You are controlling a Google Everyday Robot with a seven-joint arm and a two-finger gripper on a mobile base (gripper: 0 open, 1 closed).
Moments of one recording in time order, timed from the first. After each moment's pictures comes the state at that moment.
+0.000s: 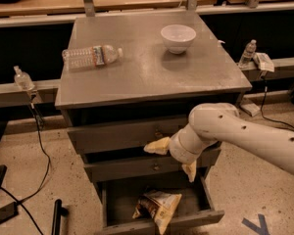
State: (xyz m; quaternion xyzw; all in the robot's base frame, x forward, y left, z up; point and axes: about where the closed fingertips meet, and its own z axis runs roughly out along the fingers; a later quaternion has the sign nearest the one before) arm 0.511 -0.080 0.599 -0.95 0.24 0.01 0.21
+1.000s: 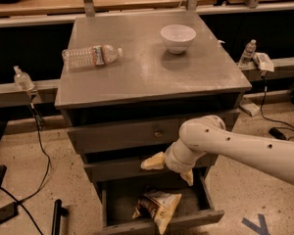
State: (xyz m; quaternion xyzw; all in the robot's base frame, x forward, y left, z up) arm 0.502 -0.077 0.534 -0.98 0.11 0.00 0.17
